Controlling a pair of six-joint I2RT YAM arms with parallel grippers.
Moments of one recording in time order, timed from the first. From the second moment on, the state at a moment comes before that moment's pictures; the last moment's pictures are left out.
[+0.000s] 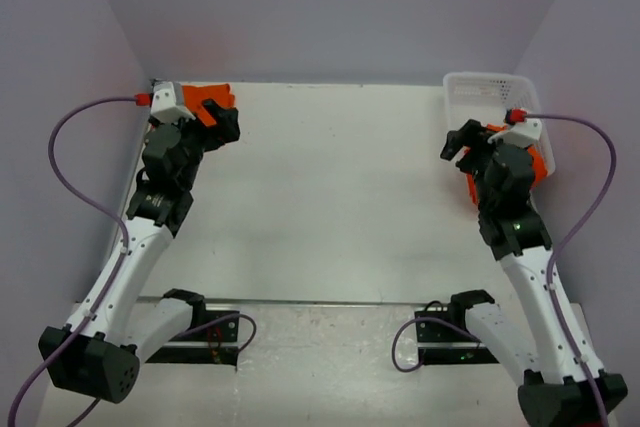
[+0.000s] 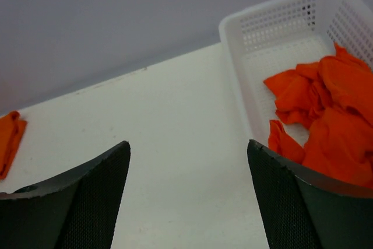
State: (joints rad) left arm -0.22 0.99 0.91 0.02 -0.20 -0.39; right arm 0.18 0.73 0.81 -0.18 0.27 0.35
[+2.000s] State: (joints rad) left arm -0.30 0.88 1.09 -0.24 -0.10 -0.34; right arm -0.06 1.41 0.96 -0.57 0.53 0.55
